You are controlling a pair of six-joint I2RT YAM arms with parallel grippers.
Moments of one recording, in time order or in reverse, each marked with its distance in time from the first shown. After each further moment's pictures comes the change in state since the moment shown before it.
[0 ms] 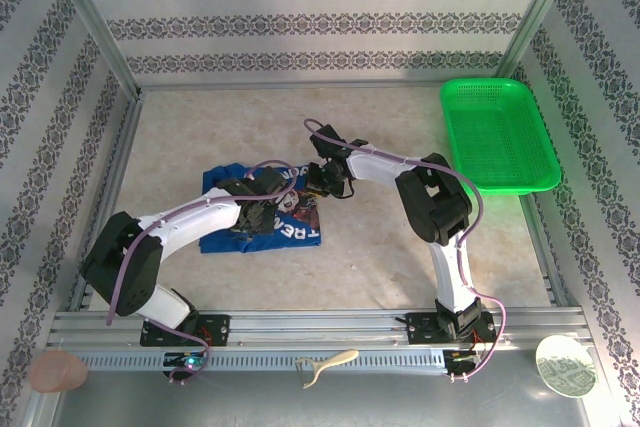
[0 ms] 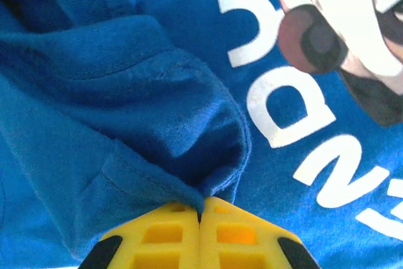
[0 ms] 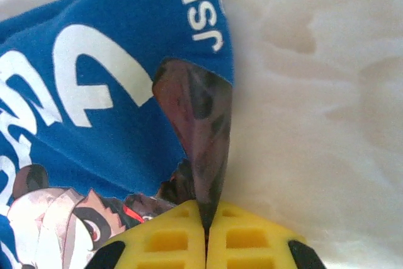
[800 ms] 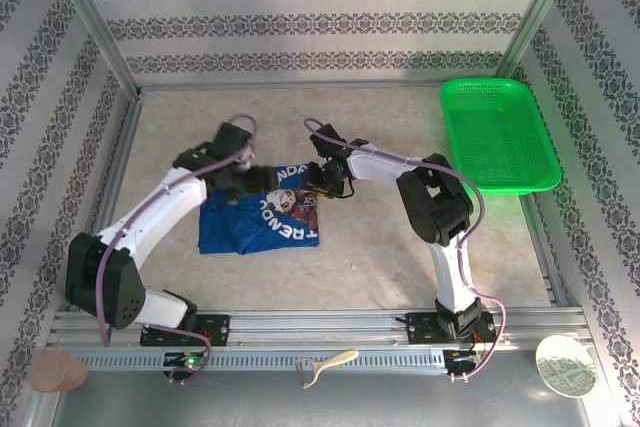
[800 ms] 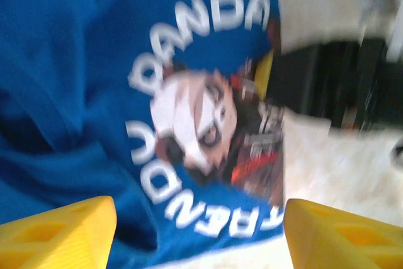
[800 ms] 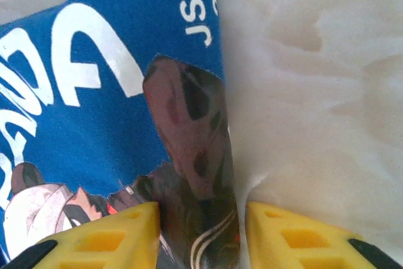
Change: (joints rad) left arm 0.200 -0.115 0.173 -0.021 0.359 0.038; right arm 0.002 -0.012 0.000 -0.004 -0.002 -0.006
